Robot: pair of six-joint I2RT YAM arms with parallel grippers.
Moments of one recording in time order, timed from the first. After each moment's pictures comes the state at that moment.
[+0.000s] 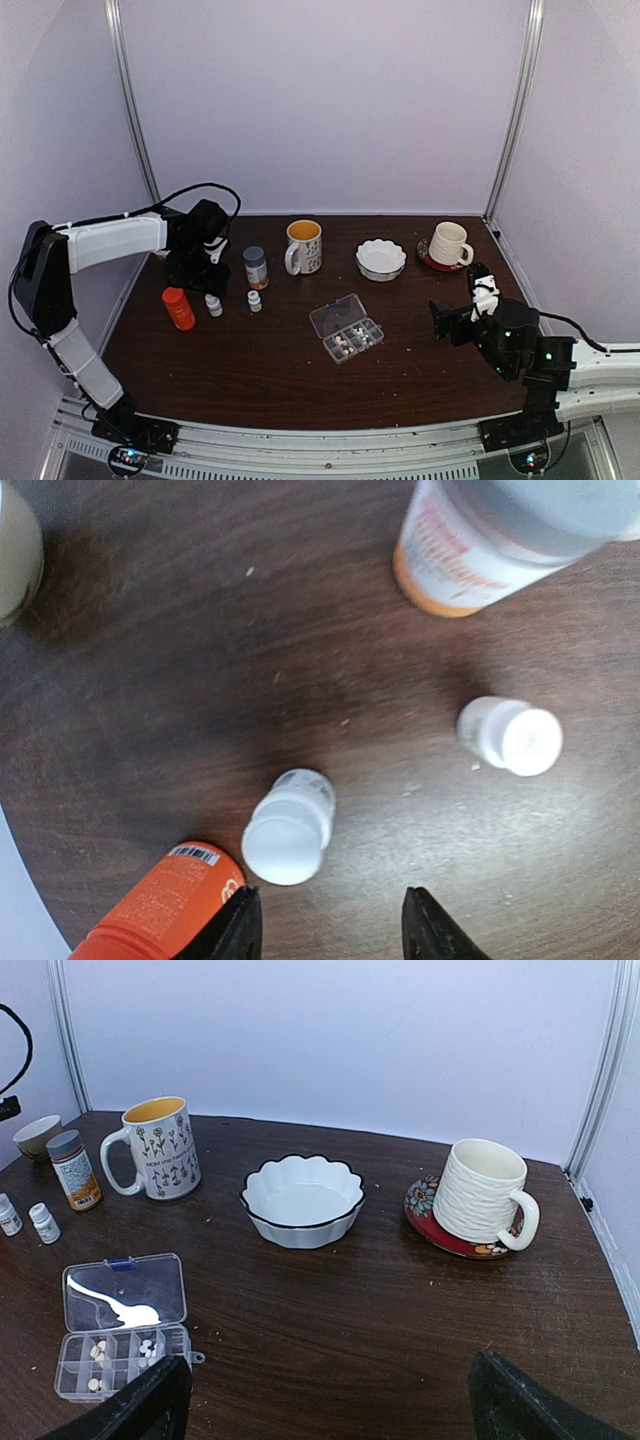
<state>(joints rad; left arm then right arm) -0.48 1.66 1.22 -0.84 -0.12 -0.23 1.00 0.70 0.25 0.18 0.72 0.21</state>
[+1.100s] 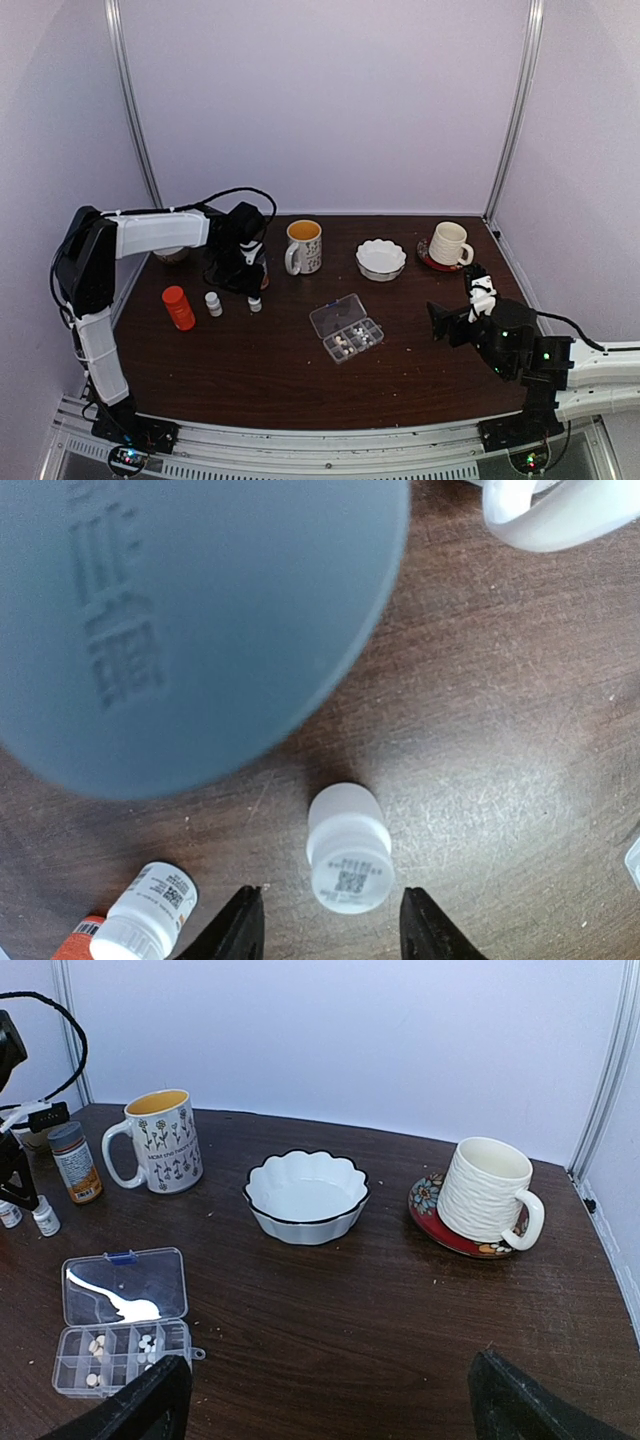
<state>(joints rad) -0.59 1.91 1.44 -0.83 -0.05 -0.29 1.00 0.73 0.25 0.19 0.71 0.20</state>
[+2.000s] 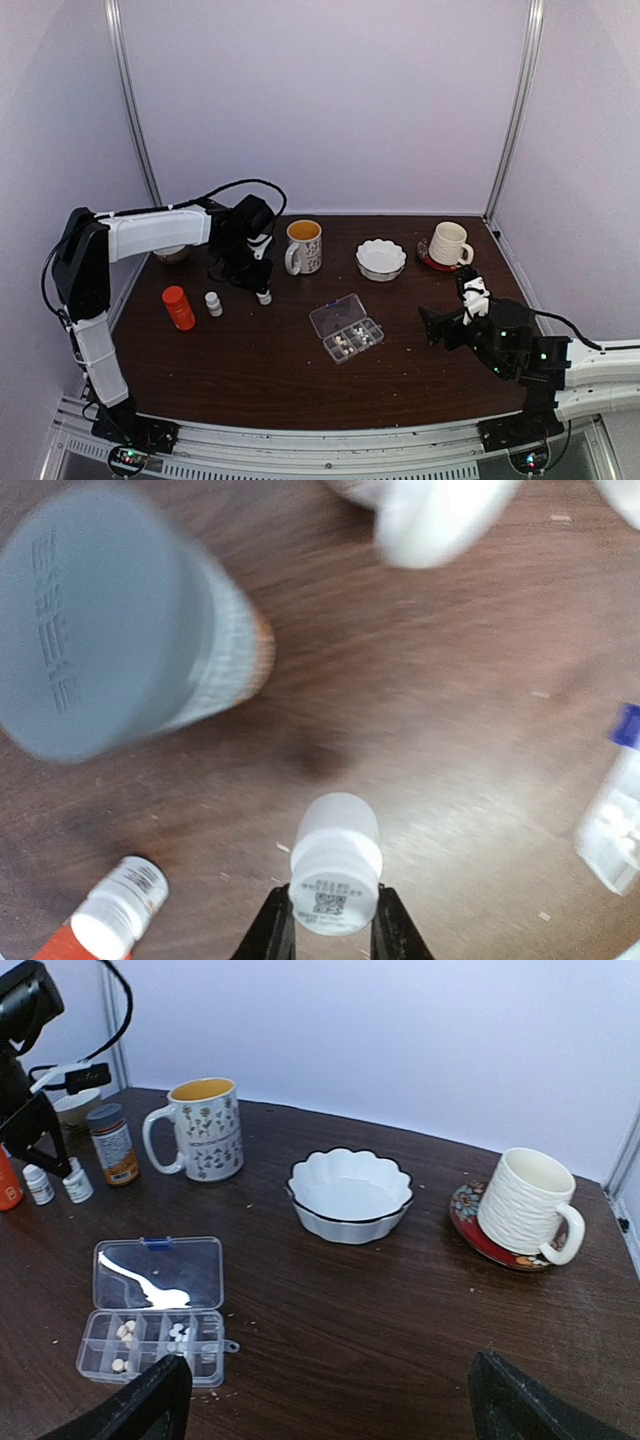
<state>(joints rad) -0.65 1.90 1.48 -0.84 -0.03 -0.30 1.00 0.75 0.24 0.23 0.63 0.16</state>
